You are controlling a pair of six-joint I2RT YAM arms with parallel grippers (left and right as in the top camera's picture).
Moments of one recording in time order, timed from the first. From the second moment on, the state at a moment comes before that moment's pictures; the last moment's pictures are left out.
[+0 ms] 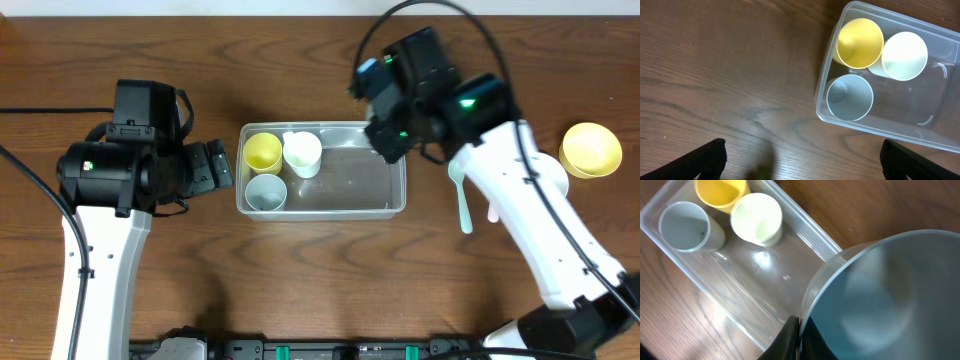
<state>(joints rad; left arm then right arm) -0.08 1.30 1.48 -1.38 -0.01 -0.35 0.52 1.69 1.74 -1.15 -0.10 -0.21</state>
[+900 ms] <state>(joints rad) -0.08 1.30 1.48 -1.38 -0.01 -0.35 0.54 2.00 1.63 -1.02 -0.15 -0.16</state>
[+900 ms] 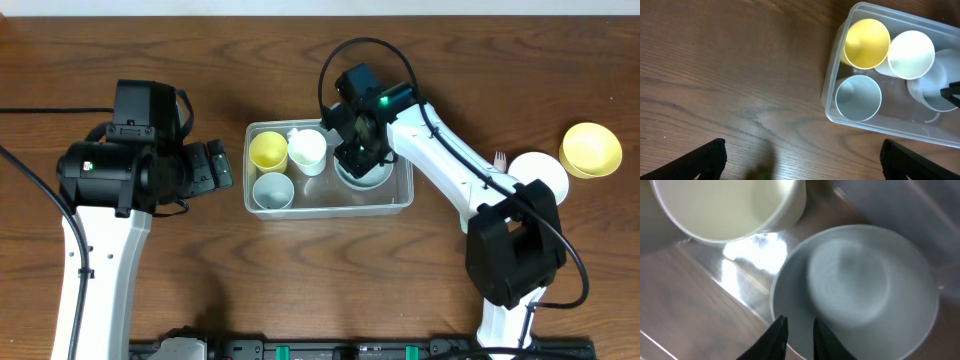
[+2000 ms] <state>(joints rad) -0.08 1.30 1.48 -1.38 -0.01 -0.35 -0.22 1.65 1.67 -1.20 0.00 0.22</state>
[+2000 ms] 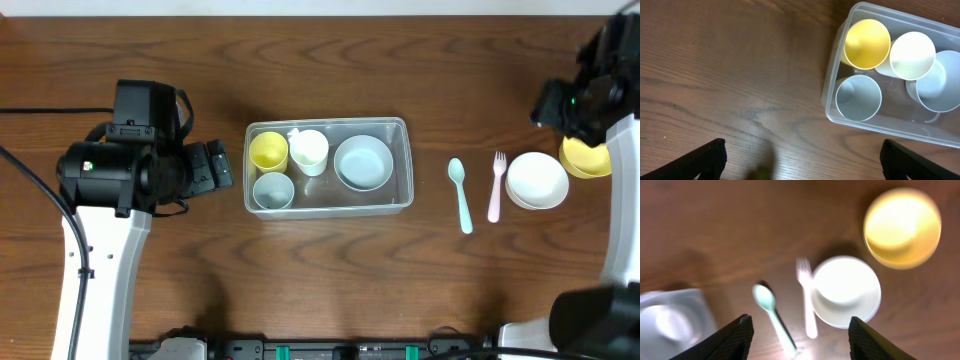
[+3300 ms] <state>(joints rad) -0.08 1.30 1.48 -1.38 -0.01 -0.35 -0.27 1.96 1.32 -0.93 0.00 0.24</state>
